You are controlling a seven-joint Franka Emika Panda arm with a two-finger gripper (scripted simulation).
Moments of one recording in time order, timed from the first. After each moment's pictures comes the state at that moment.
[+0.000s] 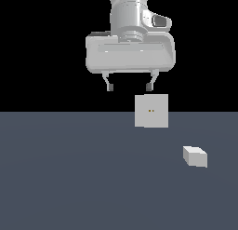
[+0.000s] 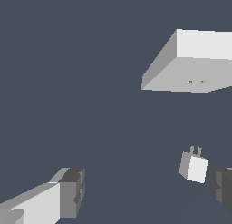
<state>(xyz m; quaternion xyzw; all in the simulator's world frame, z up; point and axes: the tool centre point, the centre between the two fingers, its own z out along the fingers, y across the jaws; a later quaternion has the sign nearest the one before) -0.015 -0.026 0.156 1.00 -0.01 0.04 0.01</state>
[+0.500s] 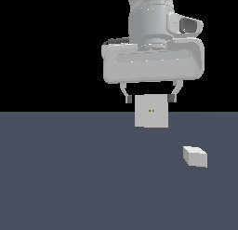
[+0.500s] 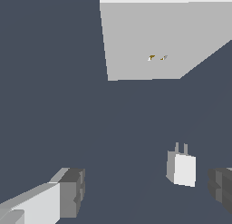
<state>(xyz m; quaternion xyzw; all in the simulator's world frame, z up) -0.034 -0.069 0.127 0.99 -0.05 0.09 0.01</state>
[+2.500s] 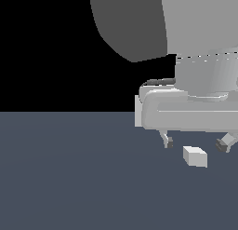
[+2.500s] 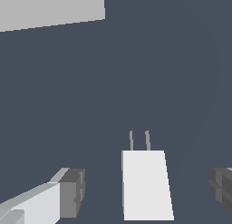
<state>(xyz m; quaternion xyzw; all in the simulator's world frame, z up) -0.067 -0.147 0.034 0.97 -0.12 0.19 0.02</state>
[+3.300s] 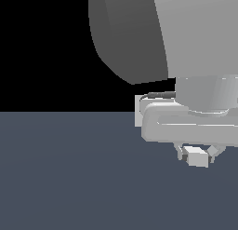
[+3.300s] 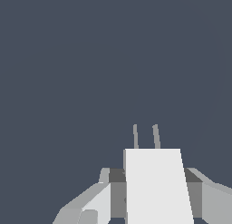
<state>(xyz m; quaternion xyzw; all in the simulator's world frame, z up) -0.067 -0.147 0.012 0.97 -0.12 0.19 0.02</state>
